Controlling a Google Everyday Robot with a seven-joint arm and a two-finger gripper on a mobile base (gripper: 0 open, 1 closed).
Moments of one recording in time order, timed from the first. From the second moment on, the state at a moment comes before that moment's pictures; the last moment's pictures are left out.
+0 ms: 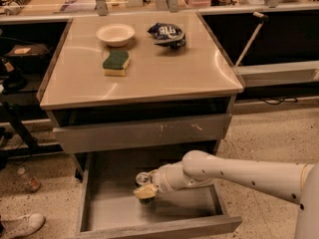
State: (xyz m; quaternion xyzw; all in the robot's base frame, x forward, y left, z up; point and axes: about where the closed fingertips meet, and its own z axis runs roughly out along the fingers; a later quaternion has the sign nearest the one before) arm 0.495 0.061 0.457 -0.45 0.78 0.35 0.26
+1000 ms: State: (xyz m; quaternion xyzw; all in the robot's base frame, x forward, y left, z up) arm 0.516 0.005 0.626 -0.42 0.82 0.29 0.27
